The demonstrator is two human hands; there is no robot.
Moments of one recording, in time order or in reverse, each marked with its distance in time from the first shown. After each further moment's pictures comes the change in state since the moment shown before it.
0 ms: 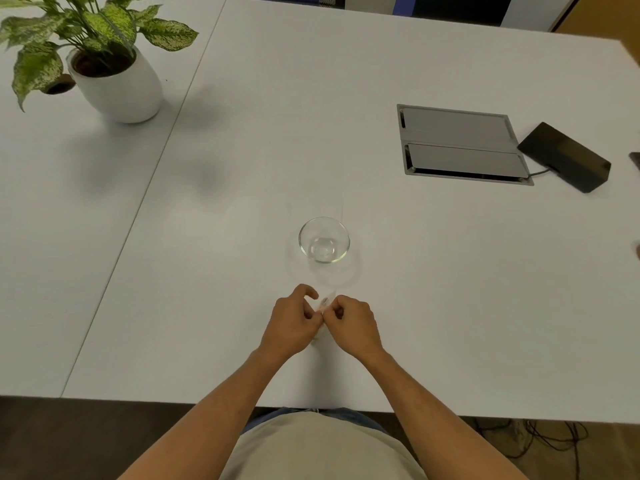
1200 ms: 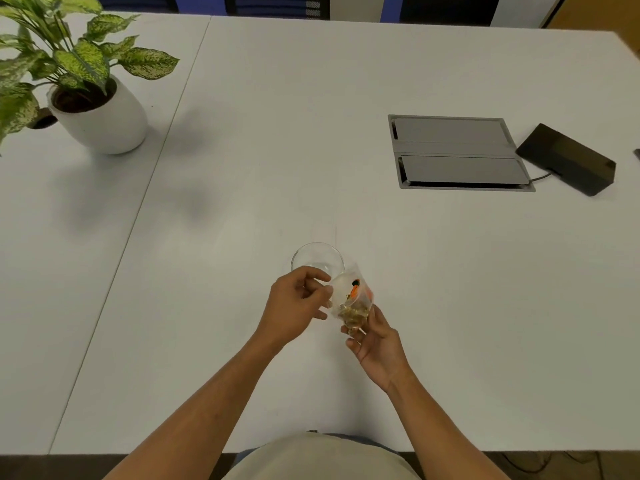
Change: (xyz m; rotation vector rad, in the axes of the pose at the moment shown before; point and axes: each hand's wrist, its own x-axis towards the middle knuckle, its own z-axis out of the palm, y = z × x) left_hand 0.056 0.074 -0.036 -0.472 -0.013 -0.006; right_hand 0.038 0.048 -0.027 1.582 -0.128 0.359
